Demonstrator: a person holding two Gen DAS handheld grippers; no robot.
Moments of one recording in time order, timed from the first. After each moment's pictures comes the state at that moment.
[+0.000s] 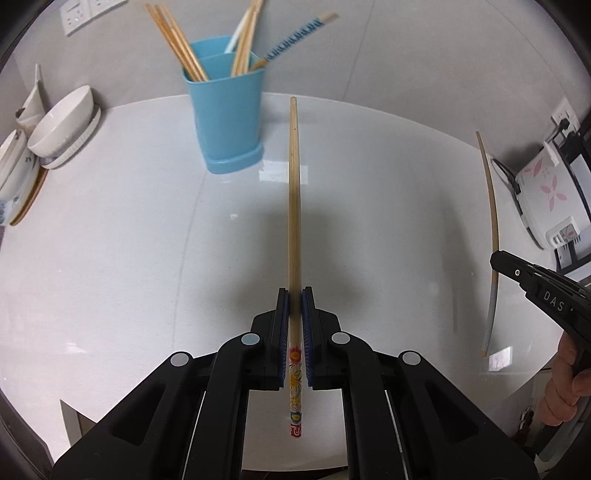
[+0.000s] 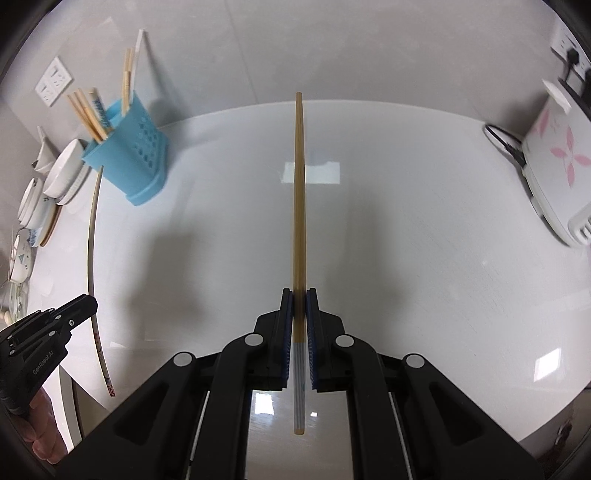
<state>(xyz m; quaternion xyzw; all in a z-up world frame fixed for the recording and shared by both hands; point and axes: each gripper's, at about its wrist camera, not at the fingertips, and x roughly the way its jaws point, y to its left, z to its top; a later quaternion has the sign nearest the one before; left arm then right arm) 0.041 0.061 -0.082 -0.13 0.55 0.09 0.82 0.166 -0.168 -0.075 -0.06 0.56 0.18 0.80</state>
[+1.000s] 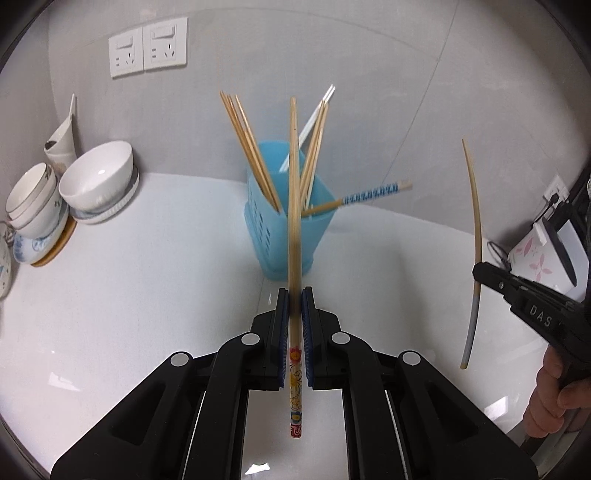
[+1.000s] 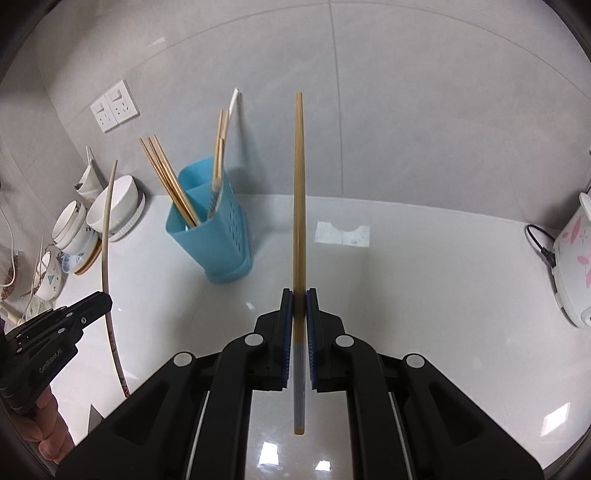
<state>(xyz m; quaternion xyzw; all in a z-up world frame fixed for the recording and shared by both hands) 0.049 0.155 -0.005 -0.15 0.43 0.10 0.88 0.173 -0.060 0.001 -0.06 0.46 0.24 0.85</state>
